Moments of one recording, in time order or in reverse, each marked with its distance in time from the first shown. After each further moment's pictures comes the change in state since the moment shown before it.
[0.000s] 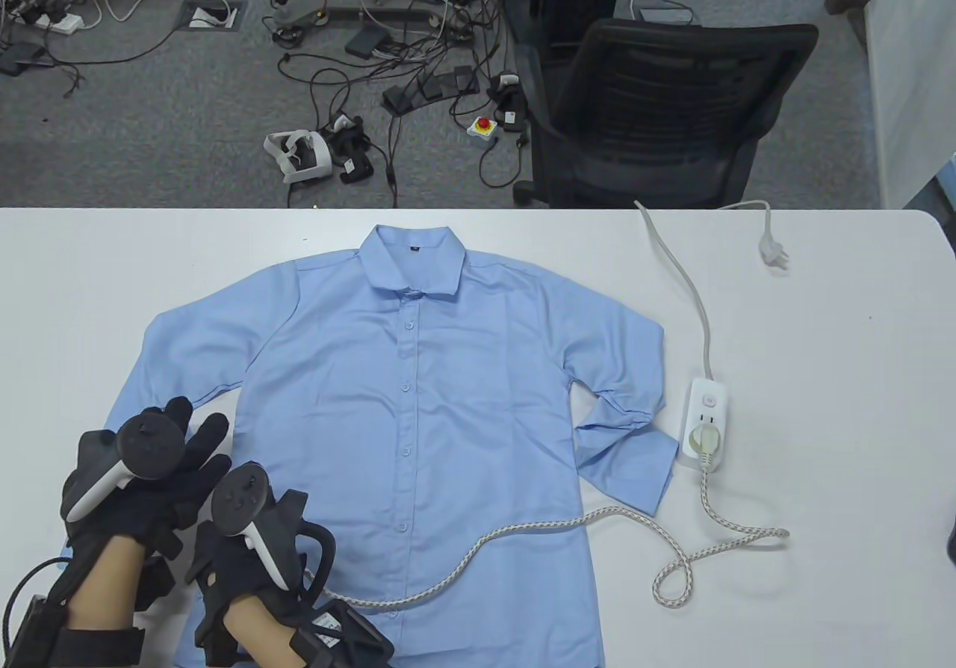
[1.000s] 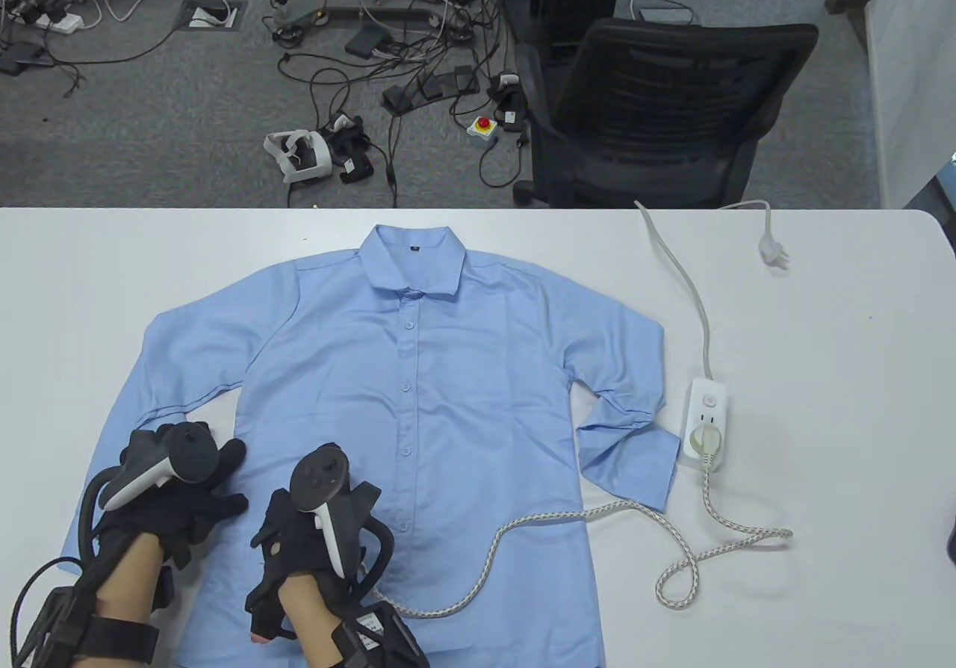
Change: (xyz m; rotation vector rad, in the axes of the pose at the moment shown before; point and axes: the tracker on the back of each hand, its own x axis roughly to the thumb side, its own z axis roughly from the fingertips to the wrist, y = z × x) left_hand -0.001 -0.028 -0.019 -0.190 0.090 -0.164; right_hand -0.062 -0.043 -0.015 -0.084 0.230 -0.121
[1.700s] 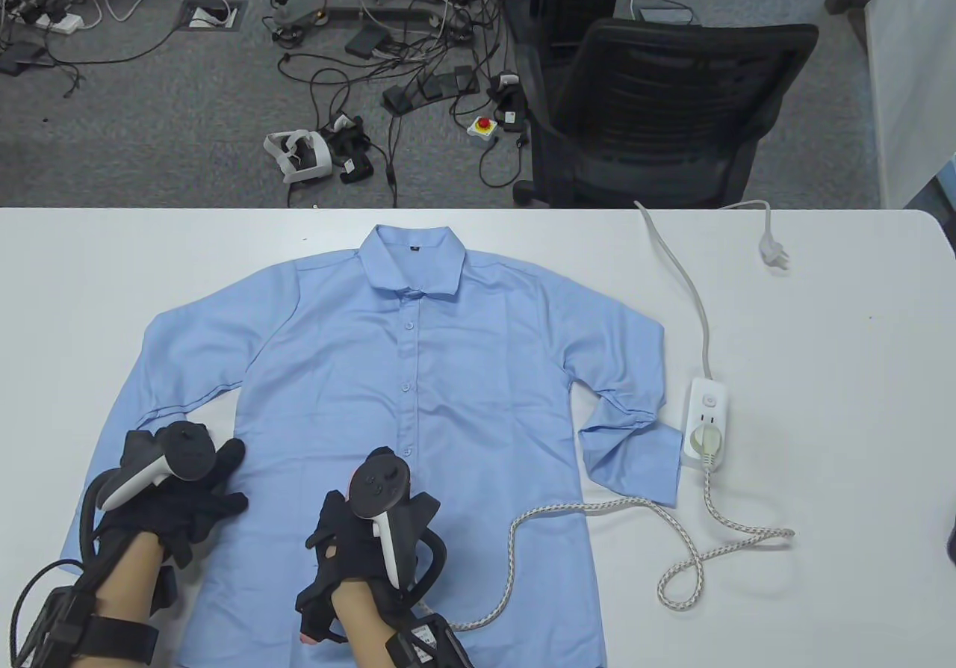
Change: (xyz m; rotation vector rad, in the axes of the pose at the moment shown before) left_hand -0.003 0.002 0.001 -0.034 -0.033 0.070; right_hand -0.036 -0.032 -0.004 -0.046 0.052 -0.015
